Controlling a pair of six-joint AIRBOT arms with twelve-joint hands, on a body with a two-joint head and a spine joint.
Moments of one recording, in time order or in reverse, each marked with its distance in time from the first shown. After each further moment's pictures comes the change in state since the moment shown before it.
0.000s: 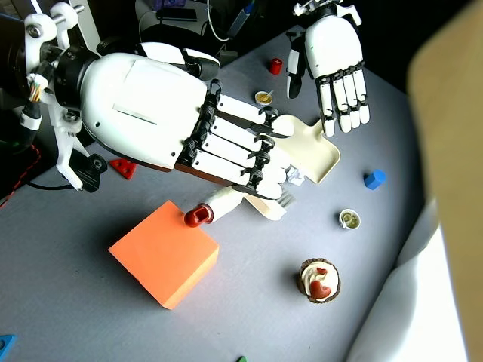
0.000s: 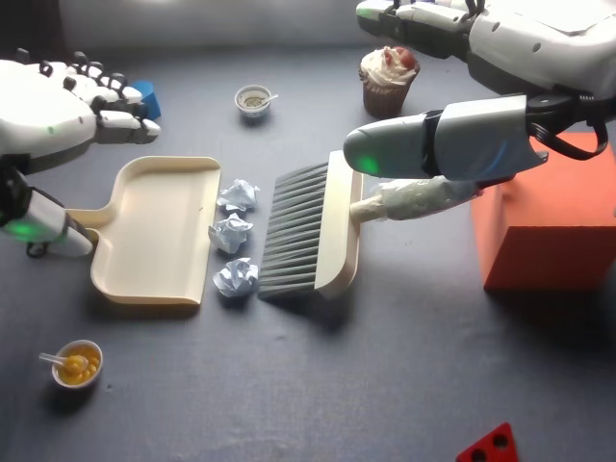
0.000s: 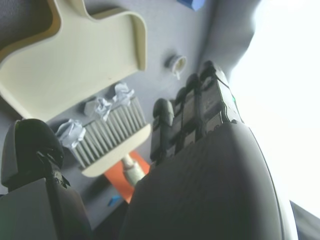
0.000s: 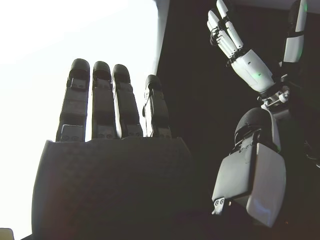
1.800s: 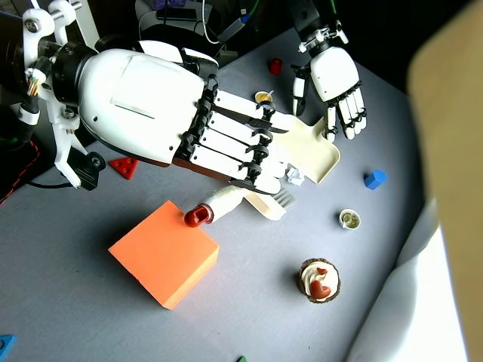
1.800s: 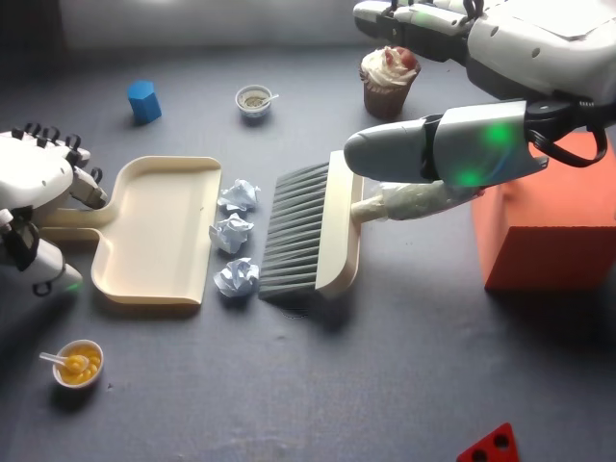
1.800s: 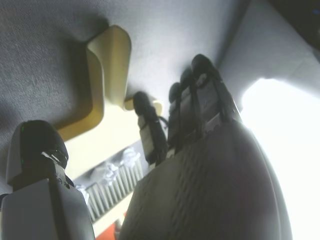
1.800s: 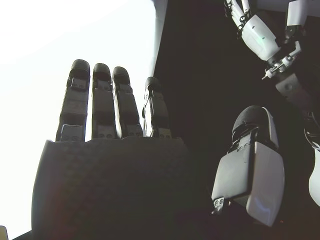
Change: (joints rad) left arm 0.242 -0.157 0.108 -0.356 -0.285 0.128; right arm -0.005 0.005 -0.013 -0.014 -0.007 0.000
